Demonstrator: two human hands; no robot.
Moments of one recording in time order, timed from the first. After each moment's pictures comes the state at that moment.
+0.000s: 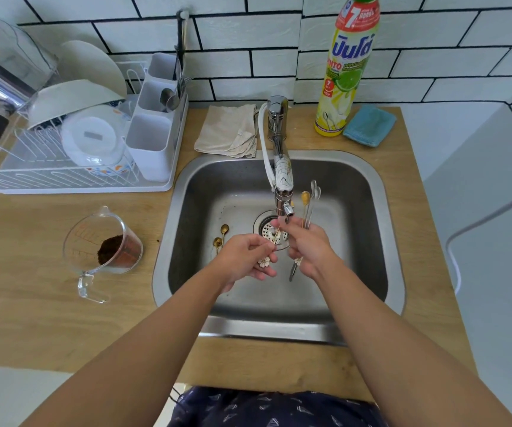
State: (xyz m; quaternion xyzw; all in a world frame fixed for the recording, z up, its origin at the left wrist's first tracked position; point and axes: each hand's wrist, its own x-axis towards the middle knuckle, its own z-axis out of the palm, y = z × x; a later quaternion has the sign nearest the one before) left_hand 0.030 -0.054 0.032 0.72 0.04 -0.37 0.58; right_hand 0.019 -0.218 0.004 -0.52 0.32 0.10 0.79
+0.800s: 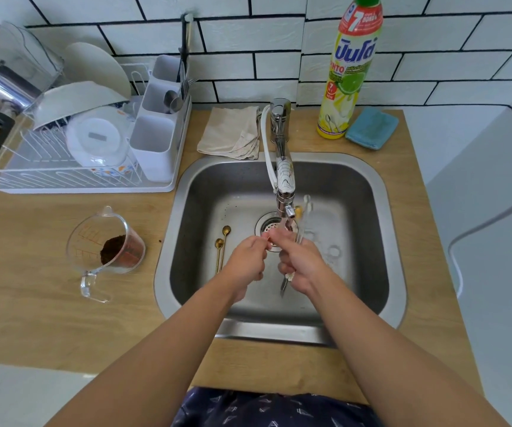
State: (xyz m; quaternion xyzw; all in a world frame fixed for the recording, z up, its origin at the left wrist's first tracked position) left_hand 0.018 -0.071 0.031 0.73 0.14 -0.31 0.59; right_hand 0.004 -0.198 -0.009 -0.45 0.32 0.13 0.82
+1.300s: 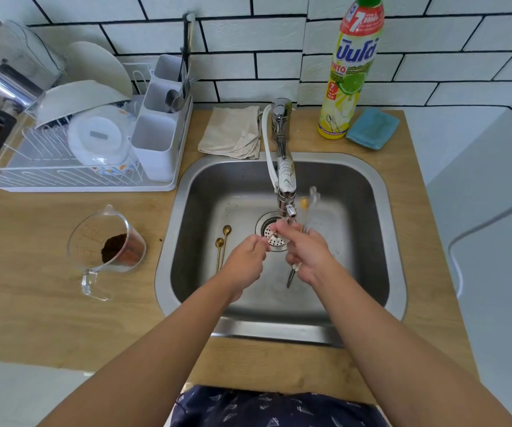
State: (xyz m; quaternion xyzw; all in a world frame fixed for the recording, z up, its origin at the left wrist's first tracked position) left_hand 0.015 -0.066 0.033 0.78 0.09 -0.30 0.54; right_hand 0.014 -0.208 0.001 -0.48 0.33 0.10 0.81
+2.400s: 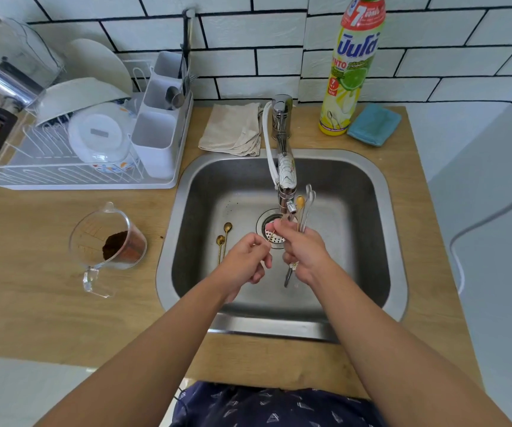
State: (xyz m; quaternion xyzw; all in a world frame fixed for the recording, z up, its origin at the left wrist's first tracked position) left_hand 0.011 -0.052 0.032 0.72 0.06 -0.35 0.60; right_hand 0.010 -0.203 -0.001 -0.50 0.31 0.12 0.80
